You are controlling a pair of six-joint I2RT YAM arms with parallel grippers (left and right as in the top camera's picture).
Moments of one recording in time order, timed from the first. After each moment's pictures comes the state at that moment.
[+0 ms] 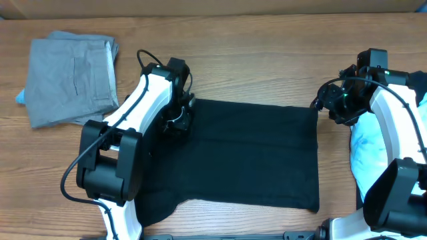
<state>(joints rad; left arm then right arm) -0.30 2.00 1.47 -1.19 0.12 -0.01 -0.18 1.71 1.35 -1.05 -0.28 0.25</state>
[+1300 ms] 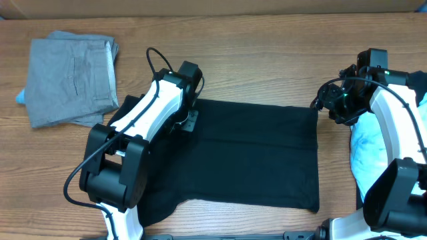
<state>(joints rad) -0.38 1.97 1.44 -1.12 -0.08 -0.13 -0.18 1.71 1.35 -1.04 -0.28 0.25</state>
